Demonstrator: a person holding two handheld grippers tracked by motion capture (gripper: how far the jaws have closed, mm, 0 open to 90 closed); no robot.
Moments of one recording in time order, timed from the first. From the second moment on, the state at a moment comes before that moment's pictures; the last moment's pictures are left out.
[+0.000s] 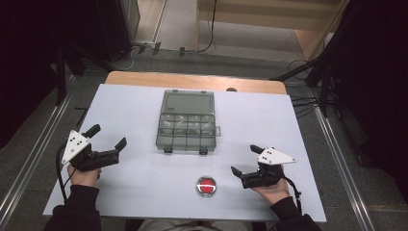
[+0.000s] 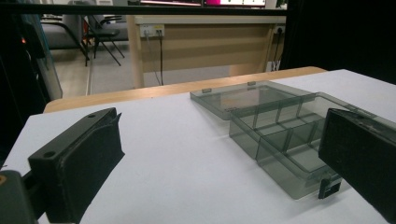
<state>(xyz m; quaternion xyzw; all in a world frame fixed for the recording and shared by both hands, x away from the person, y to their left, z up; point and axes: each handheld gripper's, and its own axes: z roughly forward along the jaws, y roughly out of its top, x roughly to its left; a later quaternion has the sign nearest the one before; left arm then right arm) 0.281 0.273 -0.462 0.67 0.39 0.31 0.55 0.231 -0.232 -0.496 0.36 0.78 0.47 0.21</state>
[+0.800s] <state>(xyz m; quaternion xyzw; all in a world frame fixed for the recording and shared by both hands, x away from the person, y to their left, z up) 0.281 0.271 -0.463 0.67 0.39 0.31 0.55 0.225 -0.186 -0.504 0.29 0.86 0.41 0.13</state>
